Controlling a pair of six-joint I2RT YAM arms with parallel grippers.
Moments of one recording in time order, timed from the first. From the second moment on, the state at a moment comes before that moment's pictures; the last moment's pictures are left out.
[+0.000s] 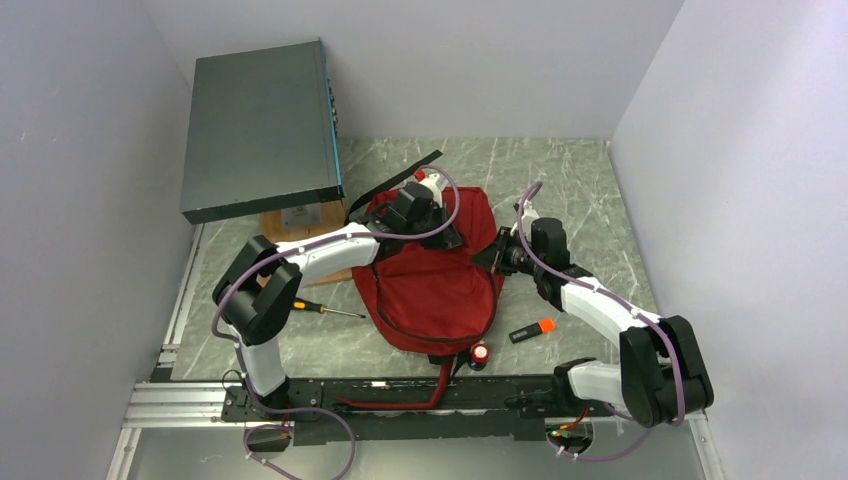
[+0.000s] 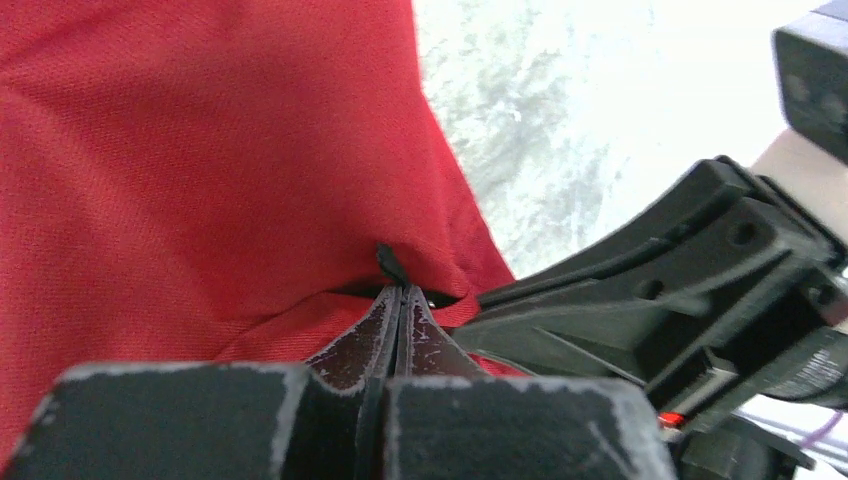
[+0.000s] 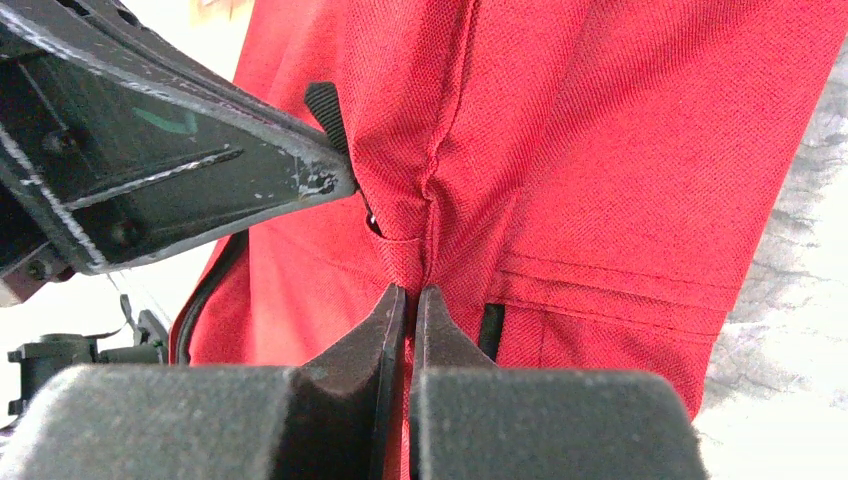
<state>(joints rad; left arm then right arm) -0.77 1.81 1.25 0.02 0.20 -0.70 0.27 1.23 0.52 0.20 -0.48 0.55</state>
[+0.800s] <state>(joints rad) -0.78 1.40 0.92 -0.29 -0.44 -0.64 0.26 1.15 0.46 0.19 -0.35 0.62</state>
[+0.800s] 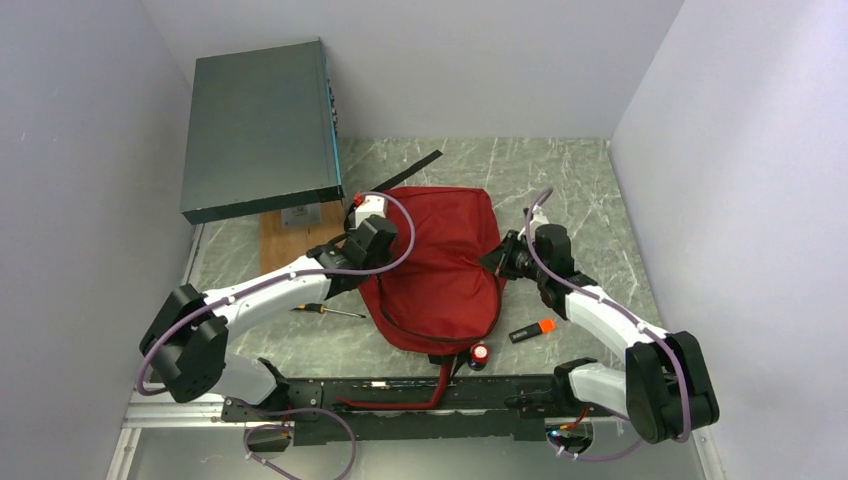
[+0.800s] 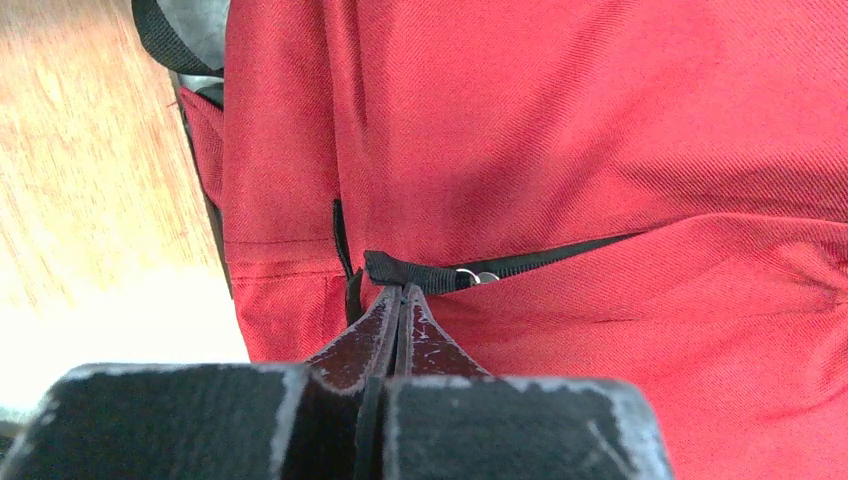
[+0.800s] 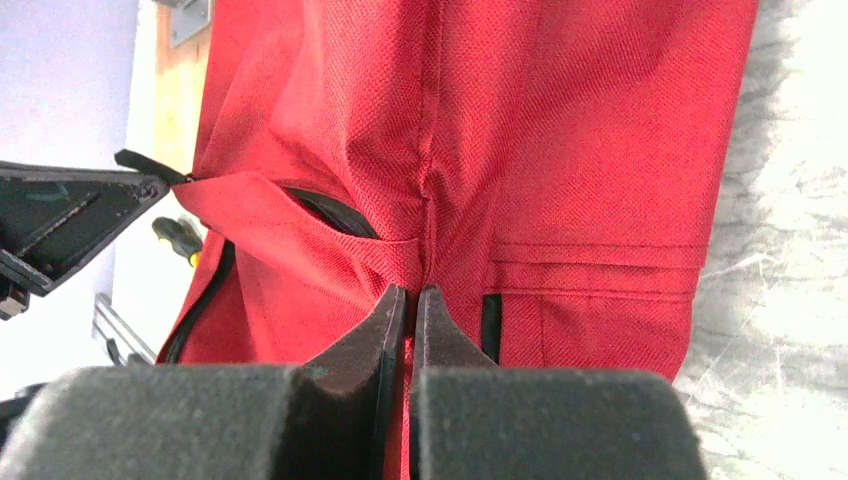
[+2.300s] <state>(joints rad) -0.76 1.33 0.88 -0.16 0.04 -0.60 0.64 1.45 0.76 -0.02 -0.16 0.42</state>
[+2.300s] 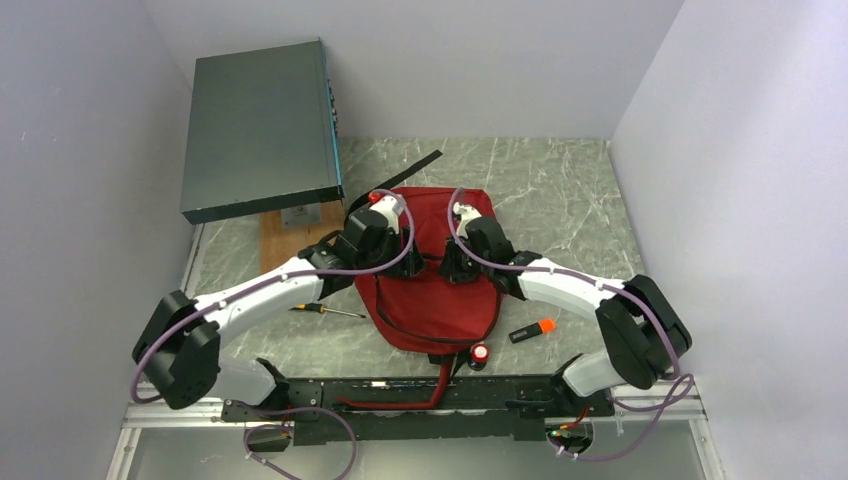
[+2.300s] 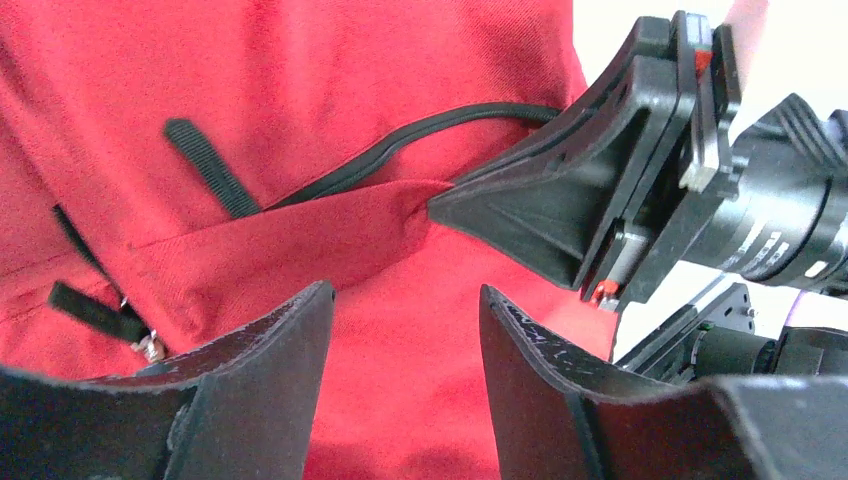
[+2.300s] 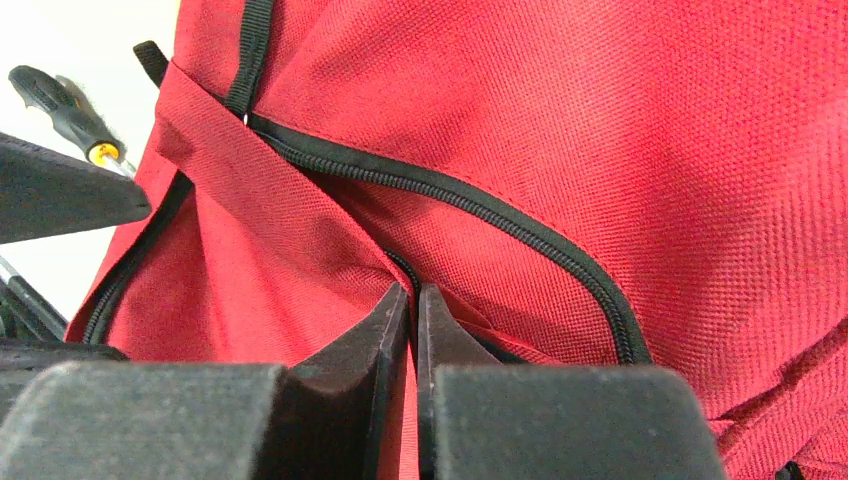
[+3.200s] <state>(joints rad) -0.74 1.57 0.91 -0.01 0.14 -0.56 0.81 0.98 0.83 -0.82 -0.03 0.63</state>
